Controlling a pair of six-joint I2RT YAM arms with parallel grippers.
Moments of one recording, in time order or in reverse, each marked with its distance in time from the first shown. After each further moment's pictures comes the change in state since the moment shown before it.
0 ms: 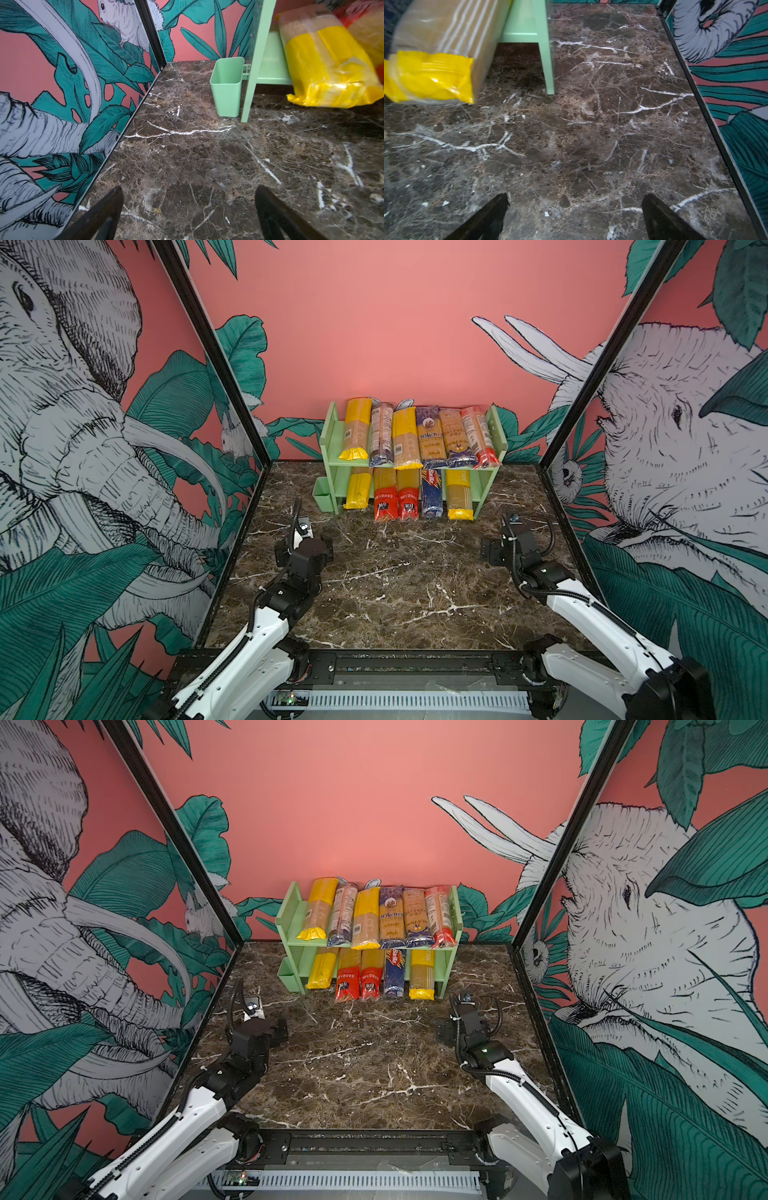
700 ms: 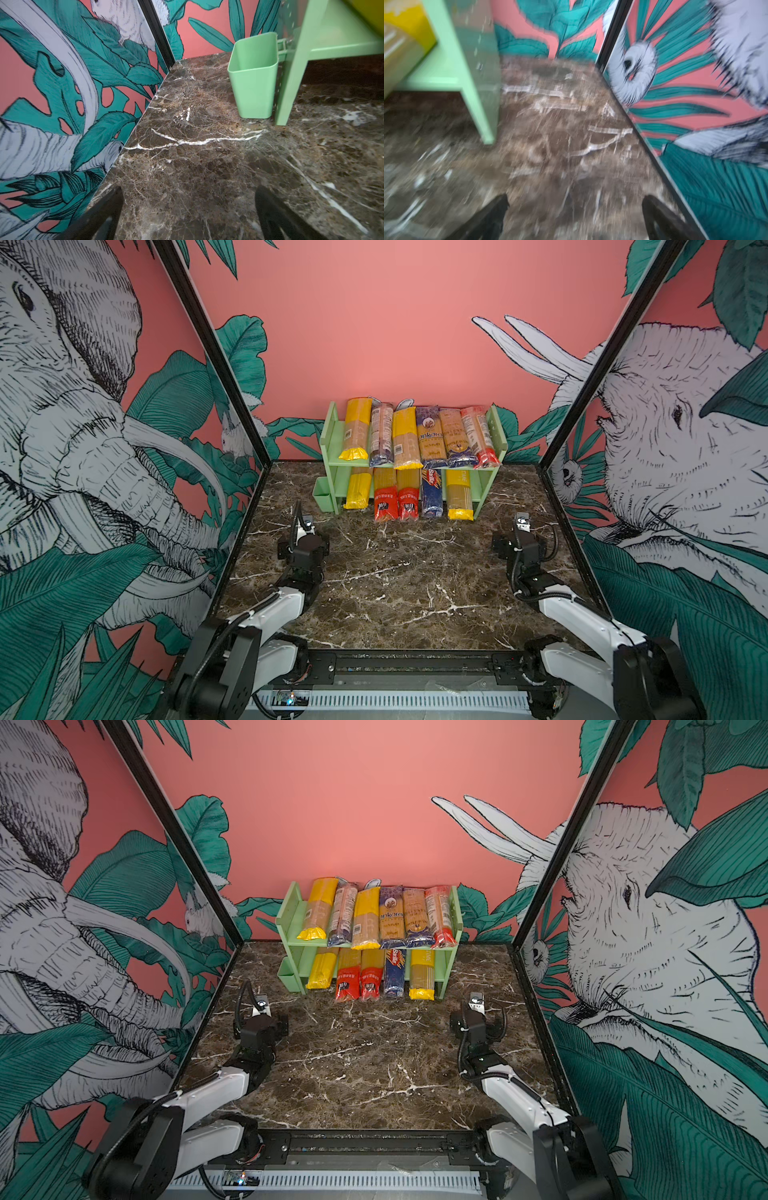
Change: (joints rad) left arm 0.212 0.440 -0.138 0.682 0.119 0.208; right arm -0.134 0.141 -0.219 0.647 0.208 -0.234
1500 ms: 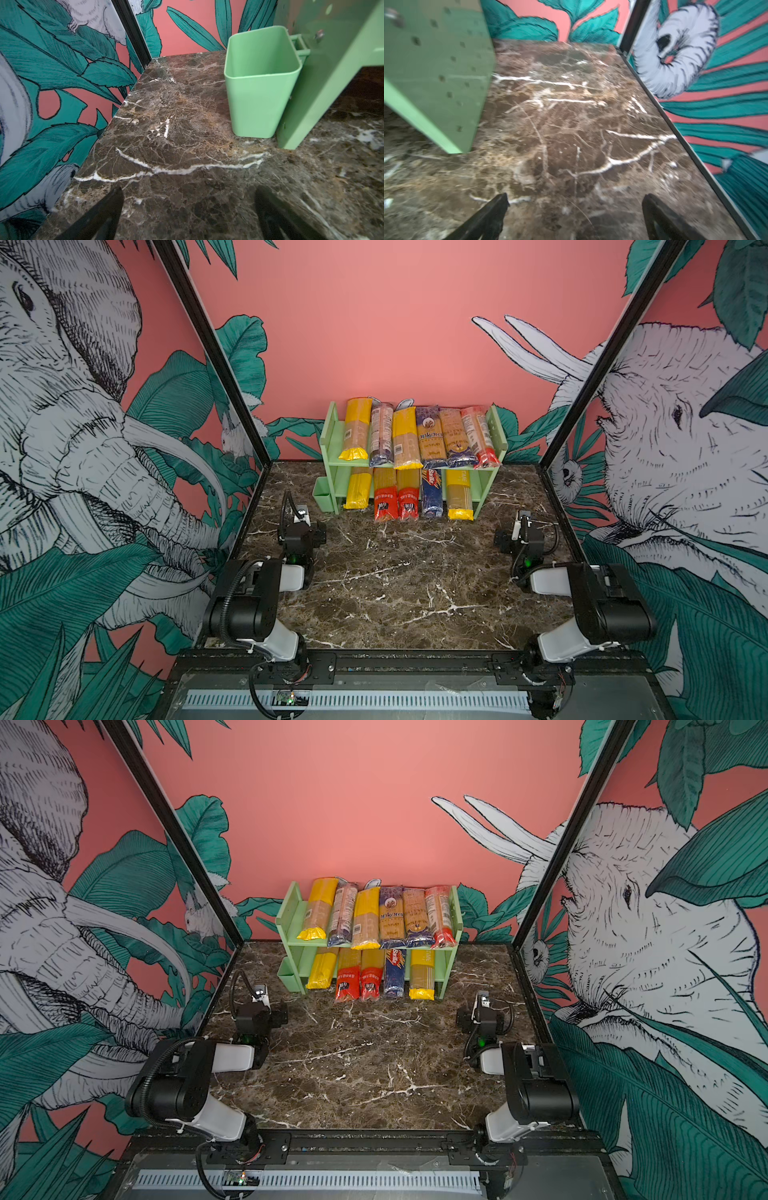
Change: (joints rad) left arm 0.174 0.349 0.108 0.270 0.322 0.027; right arm -0.232 0.415 0.006 0.444 -0.410 -0.072
